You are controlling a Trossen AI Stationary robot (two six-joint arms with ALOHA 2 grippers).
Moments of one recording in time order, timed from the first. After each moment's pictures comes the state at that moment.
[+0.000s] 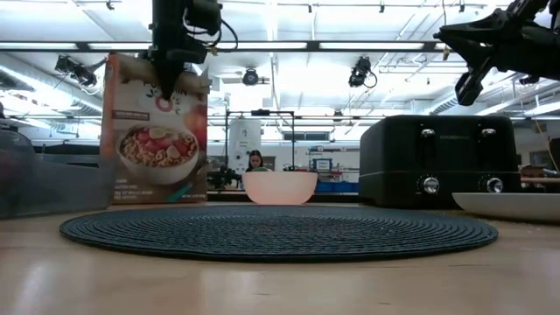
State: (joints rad) left arm 0.66 1.55 1.58 -1.43 -0.34 -0.14; right arm -0.09 0.09 0.01 0.40 -0.02 0.63
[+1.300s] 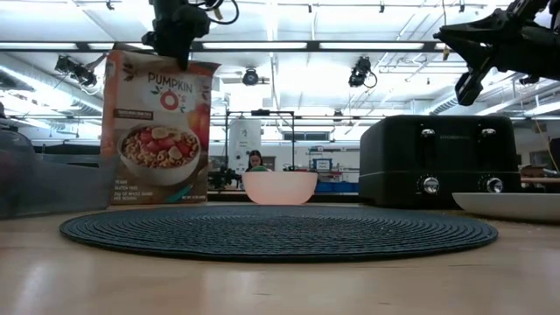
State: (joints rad) left arm 0.64 1.55 1.81 -1.53 -0.12 -0.17; right arm -0.09 0.09 0.01 0.40 -0.02 0.63
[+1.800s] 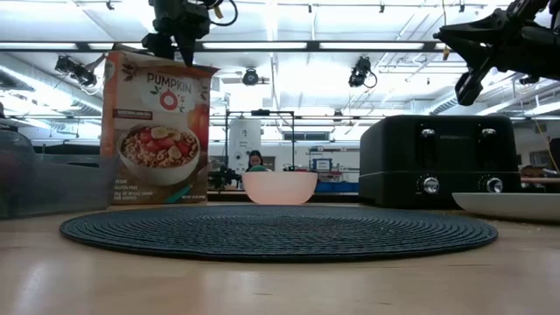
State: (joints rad) left arm 0.65 1.55 1.81 -1.52 -0.05 -0.18; right arm -0.09 0.09 0.01 0.40 -0.02 0.63
